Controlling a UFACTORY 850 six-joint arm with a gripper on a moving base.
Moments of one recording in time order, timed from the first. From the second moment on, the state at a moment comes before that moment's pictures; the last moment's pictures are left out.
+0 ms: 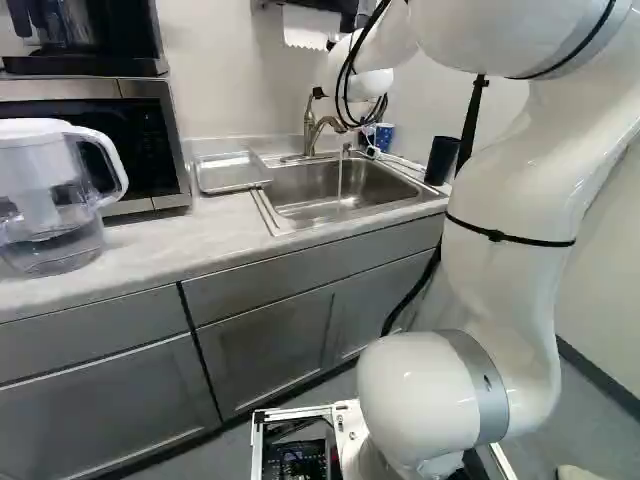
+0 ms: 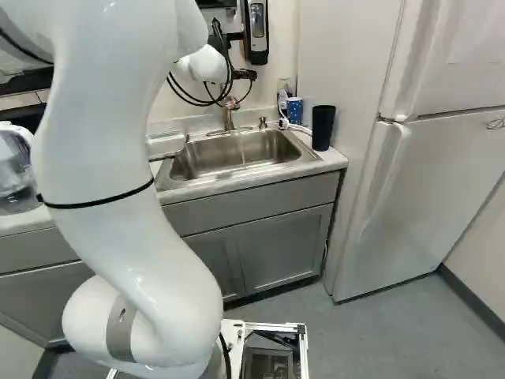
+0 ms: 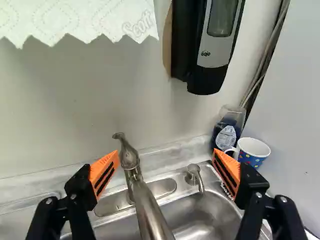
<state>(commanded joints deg) 0.2 -11.8 -72.9 0.0 17.7 0.0</state>
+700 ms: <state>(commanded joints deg) 0.2 -5.7 -66.4 0.0 17.3 0.0</state>
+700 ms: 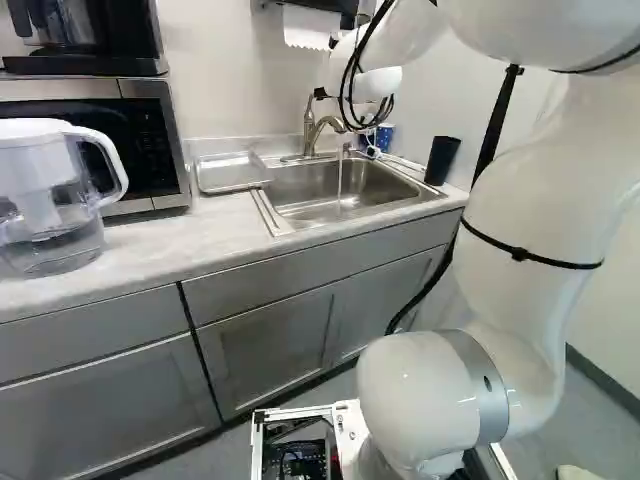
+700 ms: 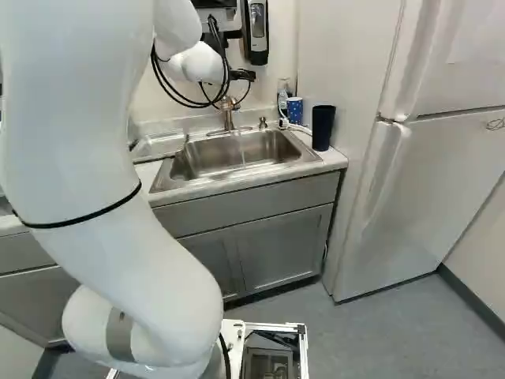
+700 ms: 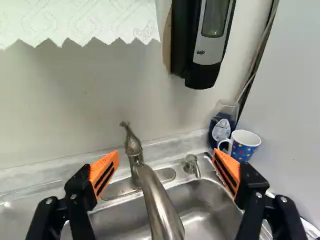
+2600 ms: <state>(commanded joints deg) 0.2 6.1 -54.6 0.3 -11.1 0.0</state>
